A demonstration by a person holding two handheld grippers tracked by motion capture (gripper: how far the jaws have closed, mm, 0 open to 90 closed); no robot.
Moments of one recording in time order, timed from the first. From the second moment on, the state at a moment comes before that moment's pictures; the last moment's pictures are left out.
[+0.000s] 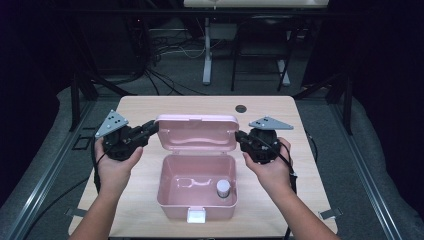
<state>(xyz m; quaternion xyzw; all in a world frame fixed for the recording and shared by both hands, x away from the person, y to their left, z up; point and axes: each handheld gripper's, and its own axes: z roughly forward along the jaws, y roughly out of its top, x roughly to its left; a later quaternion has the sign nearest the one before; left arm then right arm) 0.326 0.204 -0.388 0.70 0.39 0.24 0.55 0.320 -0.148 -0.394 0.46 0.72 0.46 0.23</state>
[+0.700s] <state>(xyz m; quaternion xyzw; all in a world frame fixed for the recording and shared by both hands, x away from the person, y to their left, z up) 0.307 0.207 -0.395 0.70 0.38 0.24 0.55 0.304 -0.149 -0.400 0.44 0.72 0.47 0.24</state>
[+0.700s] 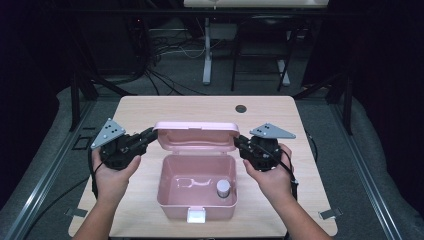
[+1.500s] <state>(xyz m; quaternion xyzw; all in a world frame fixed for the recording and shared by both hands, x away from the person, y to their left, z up) 0.290 0.210 -0.405 0.70 0.37 0.22 0.56 0.291 -0.152 -0.403 0.44 0.73 0.48 0.22</state>
